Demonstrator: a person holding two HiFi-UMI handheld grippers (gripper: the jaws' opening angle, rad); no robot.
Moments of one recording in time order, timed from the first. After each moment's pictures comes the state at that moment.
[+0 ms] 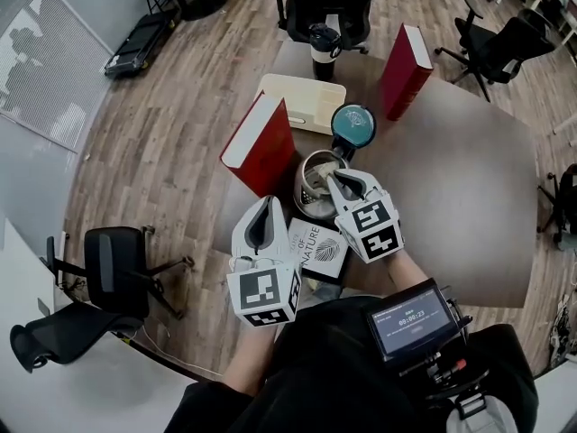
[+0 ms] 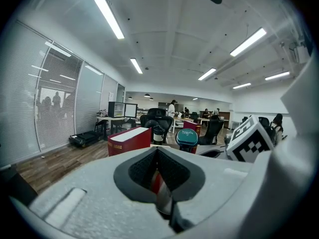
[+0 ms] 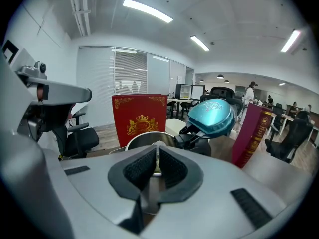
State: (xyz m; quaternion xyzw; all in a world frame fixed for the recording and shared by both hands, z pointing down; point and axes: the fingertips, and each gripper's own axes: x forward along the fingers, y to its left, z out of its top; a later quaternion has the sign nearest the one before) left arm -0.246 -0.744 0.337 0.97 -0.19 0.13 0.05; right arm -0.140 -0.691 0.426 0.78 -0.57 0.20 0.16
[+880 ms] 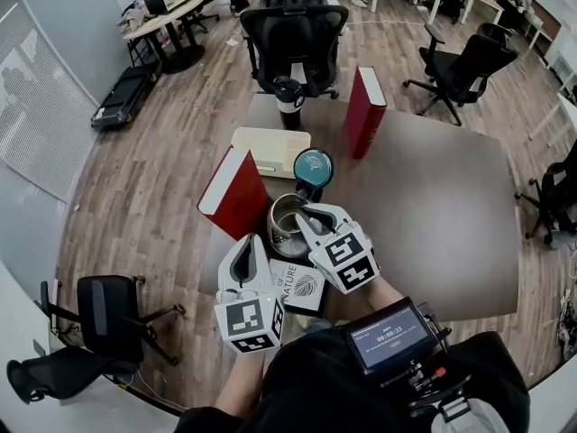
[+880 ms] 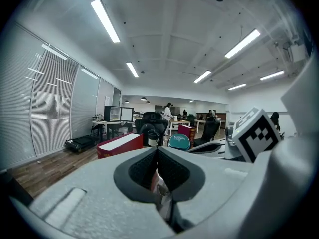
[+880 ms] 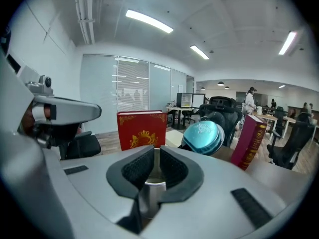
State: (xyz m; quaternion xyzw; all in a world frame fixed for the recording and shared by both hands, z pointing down) left arm -0.233 -0.719 0.319 0.98 -0.17 0.11 0.03; right arm -0.141 -0.678 0.378 0.78 -0.59 0.16 0.13
